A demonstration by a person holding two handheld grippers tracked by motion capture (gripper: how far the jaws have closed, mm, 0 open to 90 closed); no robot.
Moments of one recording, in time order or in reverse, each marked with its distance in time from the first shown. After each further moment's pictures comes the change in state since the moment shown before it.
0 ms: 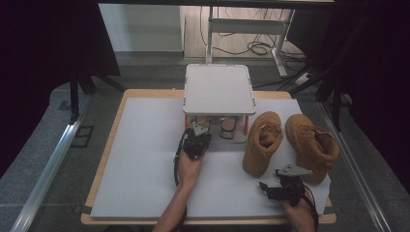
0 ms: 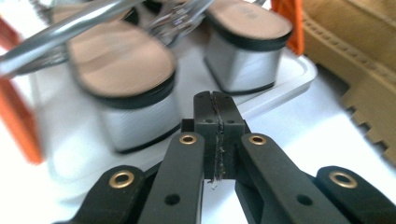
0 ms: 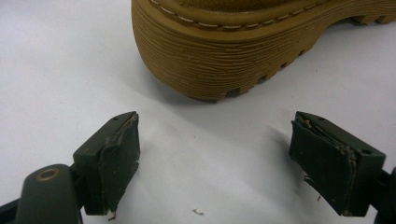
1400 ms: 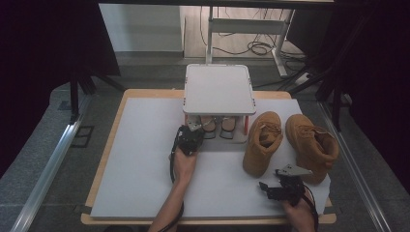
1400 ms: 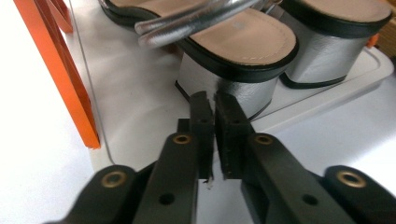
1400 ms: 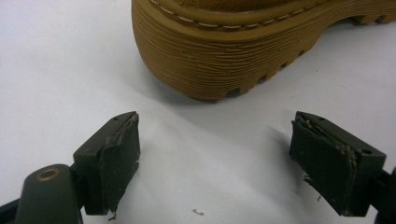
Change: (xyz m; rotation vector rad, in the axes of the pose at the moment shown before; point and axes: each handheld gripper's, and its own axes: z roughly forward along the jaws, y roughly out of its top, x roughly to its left) left arm 0.020 0.001 0.012 0.040 0.076 -0.032; right arm 0.000 0.000 0.000 -0.001 0.000 0.001
